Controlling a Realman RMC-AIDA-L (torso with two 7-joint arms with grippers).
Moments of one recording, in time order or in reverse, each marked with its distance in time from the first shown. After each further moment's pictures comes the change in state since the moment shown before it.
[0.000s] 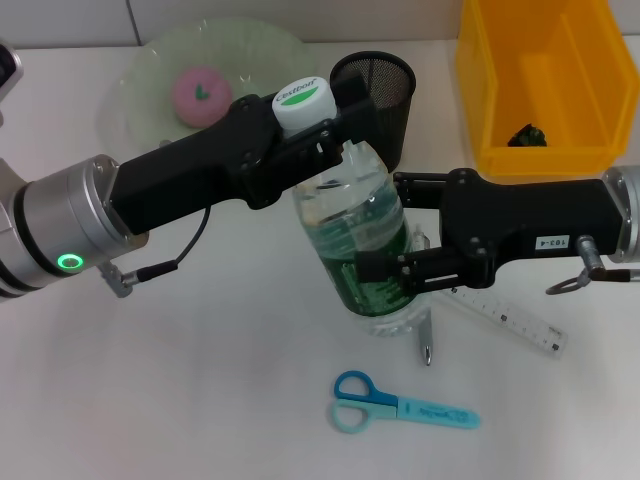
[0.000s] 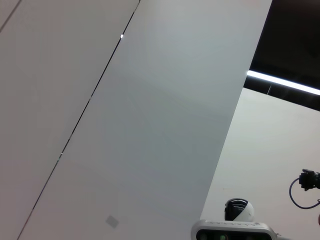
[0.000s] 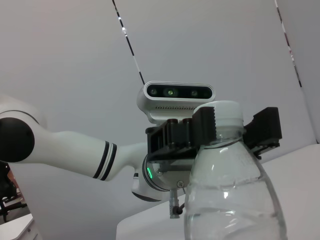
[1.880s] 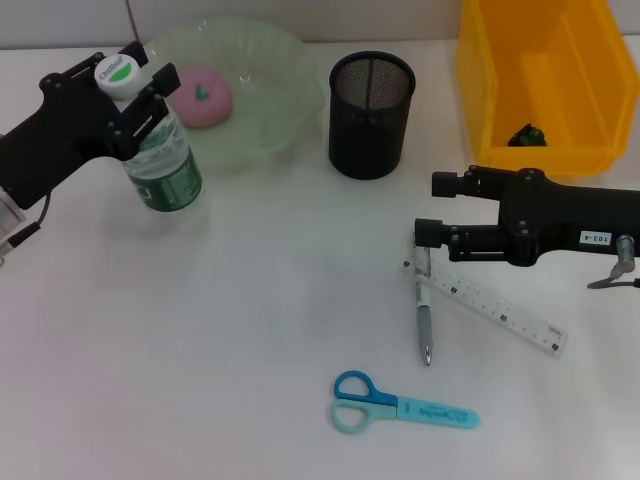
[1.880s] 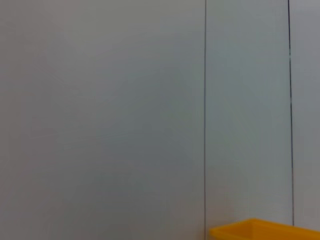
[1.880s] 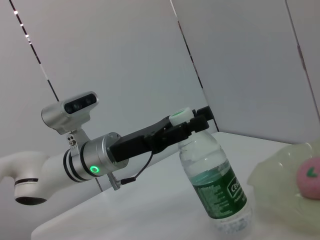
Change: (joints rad) left arm 0.199 0.008 -0.222 0.153 0.033 -0.422 0.416; right arm -0.091 -0.006 0.115 0.005 -0.069 0.114 -0.004
